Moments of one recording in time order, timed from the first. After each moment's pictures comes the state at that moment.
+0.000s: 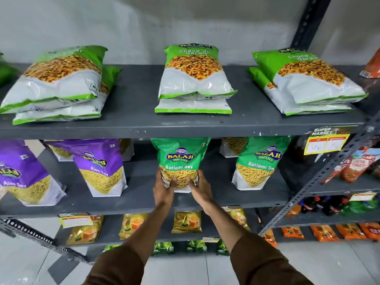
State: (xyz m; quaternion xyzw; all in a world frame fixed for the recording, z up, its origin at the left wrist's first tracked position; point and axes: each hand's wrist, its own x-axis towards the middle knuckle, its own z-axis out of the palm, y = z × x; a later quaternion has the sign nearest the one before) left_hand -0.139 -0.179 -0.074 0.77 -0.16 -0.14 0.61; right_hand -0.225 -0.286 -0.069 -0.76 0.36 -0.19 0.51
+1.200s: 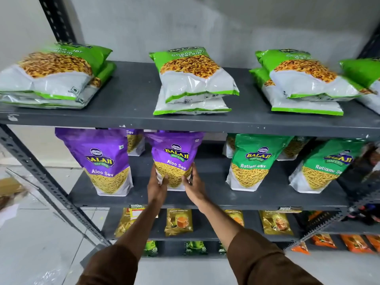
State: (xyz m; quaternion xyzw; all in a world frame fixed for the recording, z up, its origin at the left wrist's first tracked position) left_hand 0.035 0.032 -0.073 0.75 -0.17 -0.11 0.62; right_hand -0.055 -0.072 -0.050 -0.76 0.32 -0.17 0.53
